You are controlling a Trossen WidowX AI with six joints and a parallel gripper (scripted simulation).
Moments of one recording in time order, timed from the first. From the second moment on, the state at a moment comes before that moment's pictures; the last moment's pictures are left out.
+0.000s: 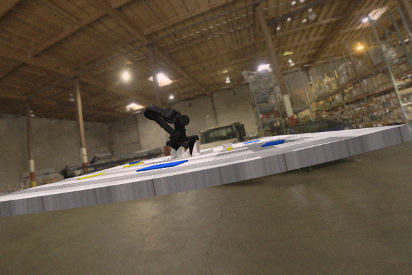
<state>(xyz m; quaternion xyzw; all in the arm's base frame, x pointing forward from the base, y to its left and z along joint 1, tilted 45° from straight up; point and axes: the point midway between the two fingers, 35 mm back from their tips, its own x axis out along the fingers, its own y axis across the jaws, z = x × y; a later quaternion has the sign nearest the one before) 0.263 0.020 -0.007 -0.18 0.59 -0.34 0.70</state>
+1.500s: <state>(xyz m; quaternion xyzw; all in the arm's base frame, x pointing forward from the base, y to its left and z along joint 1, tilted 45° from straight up) 0.263 0.020 -0.007 -0.18 0.59 -0.34 0.70</state>
